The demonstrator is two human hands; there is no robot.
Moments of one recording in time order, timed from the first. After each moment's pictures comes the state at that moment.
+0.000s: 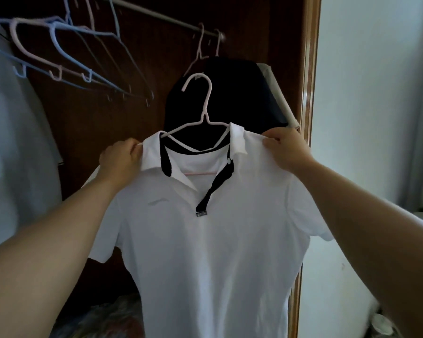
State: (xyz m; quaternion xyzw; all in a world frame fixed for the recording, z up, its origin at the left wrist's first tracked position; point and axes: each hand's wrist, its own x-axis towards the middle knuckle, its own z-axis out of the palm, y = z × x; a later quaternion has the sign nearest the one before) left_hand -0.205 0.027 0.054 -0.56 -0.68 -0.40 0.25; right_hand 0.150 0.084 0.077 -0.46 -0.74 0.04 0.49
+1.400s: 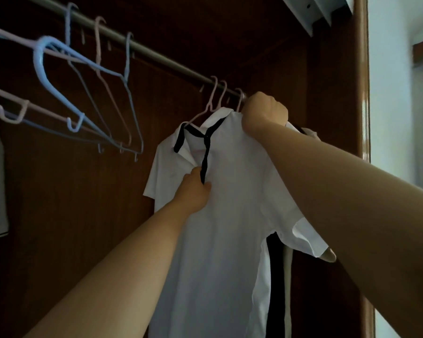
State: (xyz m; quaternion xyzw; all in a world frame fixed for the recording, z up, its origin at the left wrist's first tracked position) left_hand -0.155 0.221 0.139 -0.66 -0.52 -0.54 -0.03; right_hand -0.004 0.181 0.284 -0.52 -0.65 -0.24 0.51
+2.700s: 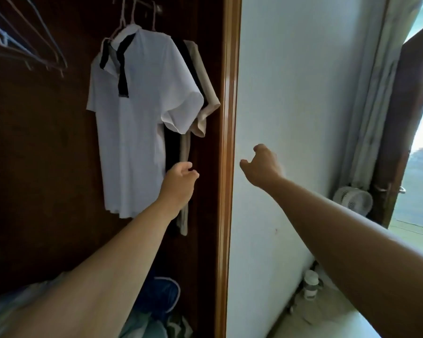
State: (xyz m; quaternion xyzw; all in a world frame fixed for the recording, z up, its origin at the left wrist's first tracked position) left_hand 0.091 0.004 -0.033 -0.58 -0.54 -0.56 -0.24; right_hand 0.271 0.037 0.007 -0.62 -0.66 0.05 0.43
